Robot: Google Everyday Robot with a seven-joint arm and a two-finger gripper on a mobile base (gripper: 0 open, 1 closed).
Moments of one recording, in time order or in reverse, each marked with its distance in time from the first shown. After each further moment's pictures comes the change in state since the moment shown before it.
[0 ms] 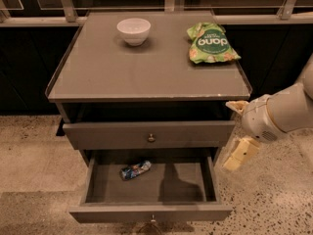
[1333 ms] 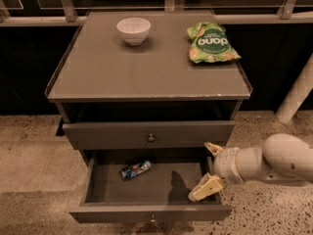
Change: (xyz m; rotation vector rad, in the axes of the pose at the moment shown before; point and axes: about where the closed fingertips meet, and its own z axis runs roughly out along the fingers) arm 0.059 0.040 0.155 -0.035 -0.219 0.187
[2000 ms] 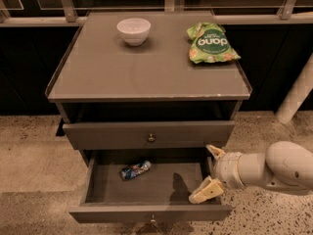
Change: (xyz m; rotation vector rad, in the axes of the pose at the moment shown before) arm 0.008 0.004 0.004 0.024 -0.022 0.013
